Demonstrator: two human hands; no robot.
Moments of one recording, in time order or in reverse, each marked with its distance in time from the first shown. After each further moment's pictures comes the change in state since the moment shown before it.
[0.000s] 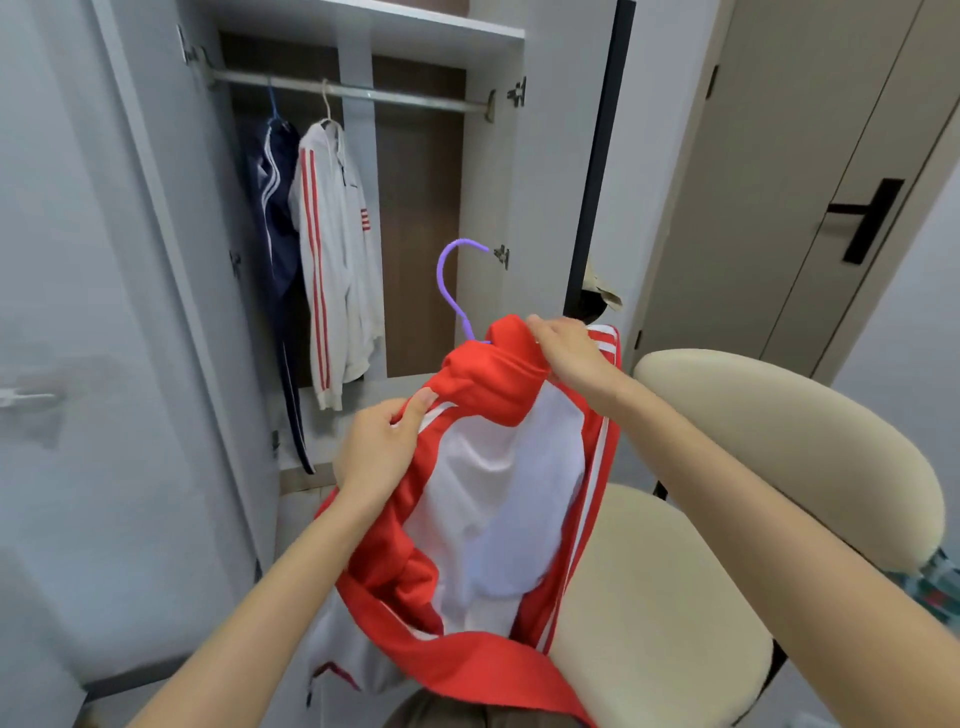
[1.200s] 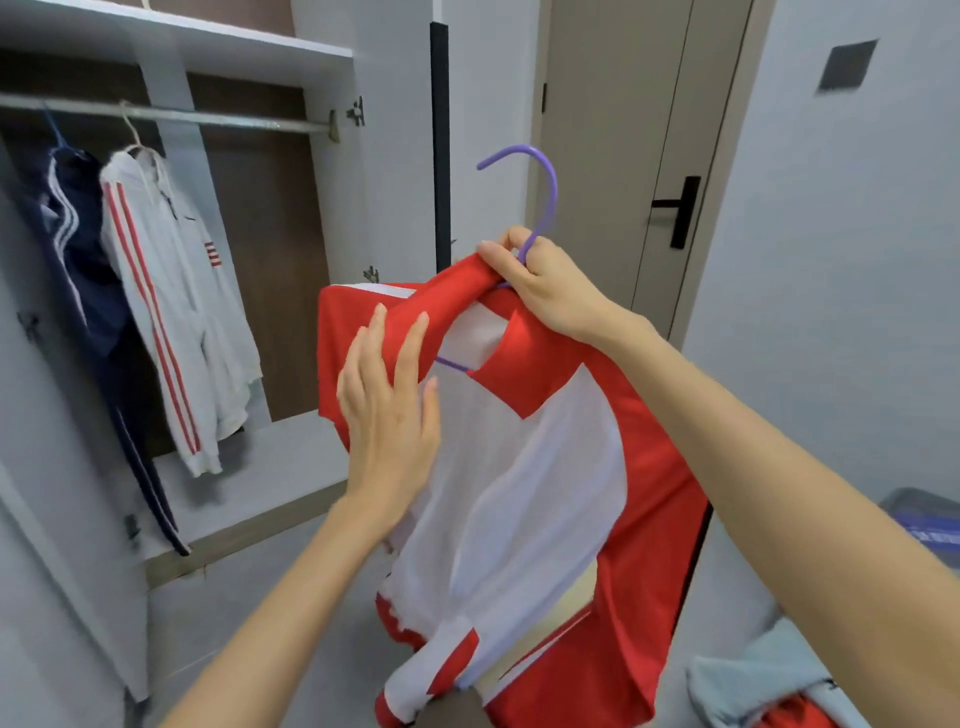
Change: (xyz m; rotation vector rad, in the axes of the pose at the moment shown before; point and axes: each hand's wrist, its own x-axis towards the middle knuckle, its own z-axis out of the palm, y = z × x) left_hand -0.016 0.107 0.092 0.111 0.120 0.716; right_hand -0.015 -0.006 -0.143 -0.140 0.213 -0.327
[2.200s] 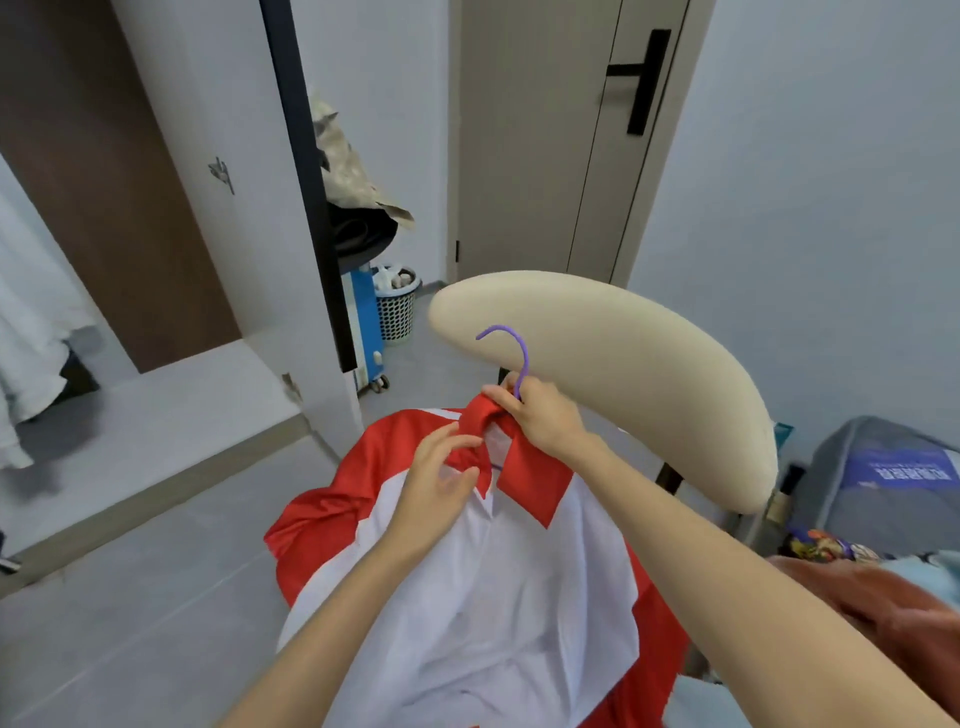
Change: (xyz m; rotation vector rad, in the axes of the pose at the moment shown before) left_hand -0.066 -0.035 0.267 -0.639 -0.674 -0.349; right_hand -0.069 0.329 0.085 -0.300 -0.191 0.662
